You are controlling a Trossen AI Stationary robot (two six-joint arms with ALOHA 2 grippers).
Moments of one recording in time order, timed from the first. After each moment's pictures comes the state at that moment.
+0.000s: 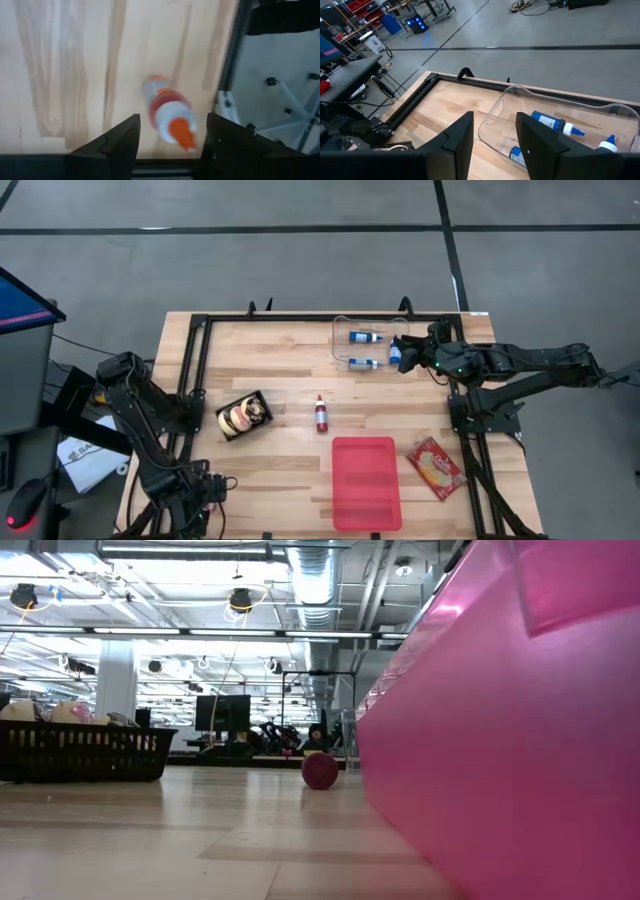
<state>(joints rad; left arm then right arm) -1.08 1.52 1.11 -0.92 -0.02 -1.22 0.10 0.90 0.97 -0.59 0.81 0.84</state>
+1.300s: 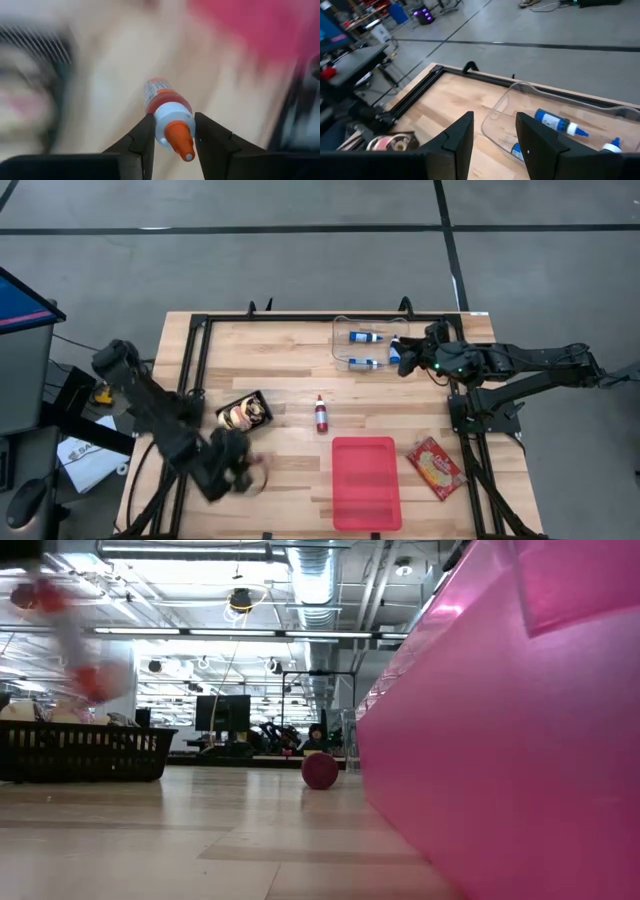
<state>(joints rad) -0.83 1.38 1.06 -0.88 -0.54 -1.37 0.10 0.90 0.97 -0.58 0.76 0.78</state>
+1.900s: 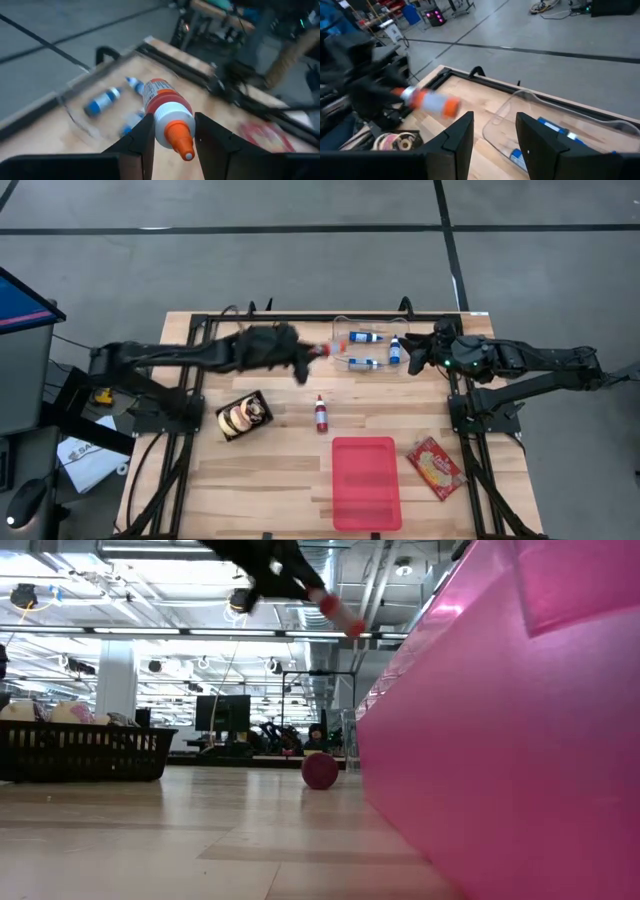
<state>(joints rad) 0.15 1.36 1.06 -0.04 -0.23 -0.35 0.07 0.82 0.97 -0.58 0.71 0.68</state>
